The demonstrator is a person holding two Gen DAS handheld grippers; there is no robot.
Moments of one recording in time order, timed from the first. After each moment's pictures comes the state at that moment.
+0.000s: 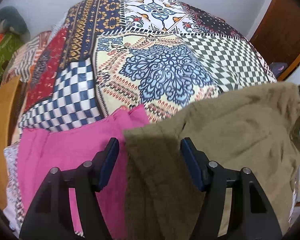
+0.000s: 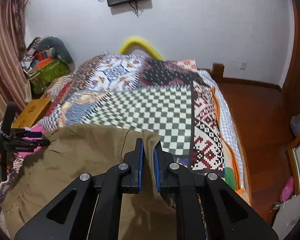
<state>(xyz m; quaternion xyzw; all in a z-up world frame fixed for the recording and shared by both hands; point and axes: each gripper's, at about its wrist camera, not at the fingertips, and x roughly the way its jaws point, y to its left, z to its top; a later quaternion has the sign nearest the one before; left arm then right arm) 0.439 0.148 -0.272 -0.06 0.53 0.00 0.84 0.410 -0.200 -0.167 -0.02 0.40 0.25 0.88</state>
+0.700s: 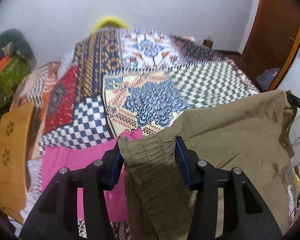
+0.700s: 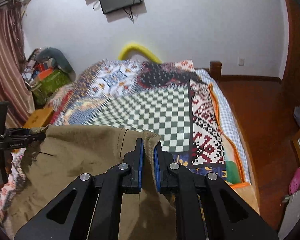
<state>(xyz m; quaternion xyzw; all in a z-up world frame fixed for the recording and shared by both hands) 0.390 0.133 -0.187 -0.01 0.45 0.00 0.89 0.381 -0.220 -0.137 0.03 0.37 0.25 0.89</state>
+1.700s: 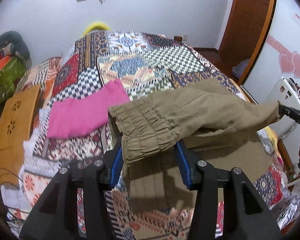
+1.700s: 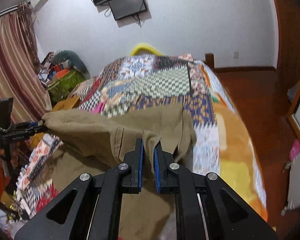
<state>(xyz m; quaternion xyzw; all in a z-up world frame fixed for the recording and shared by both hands) 0.169 0.097 -0.165 -0.01 0.44 -0.06 0.90 0.177 -0.263 -0.127 0.06 0.39 0.26 0.88</state>
